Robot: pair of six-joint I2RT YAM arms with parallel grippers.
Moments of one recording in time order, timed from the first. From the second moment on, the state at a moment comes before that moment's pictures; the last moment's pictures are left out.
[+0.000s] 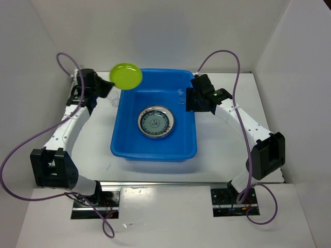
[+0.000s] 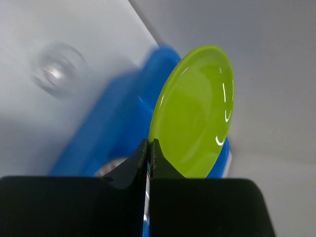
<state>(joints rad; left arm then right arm) 0.02 1.44 1.27 -0.26 -0.03 -1.03 0.47 1.57 1.42 -0.73 0.19 0.41</state>
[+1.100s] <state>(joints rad) -0.34 1.67 1.12 -0.39 0.04 -0.93 0.31 1.66 1.50 -0.70 0.13 0.47</state>
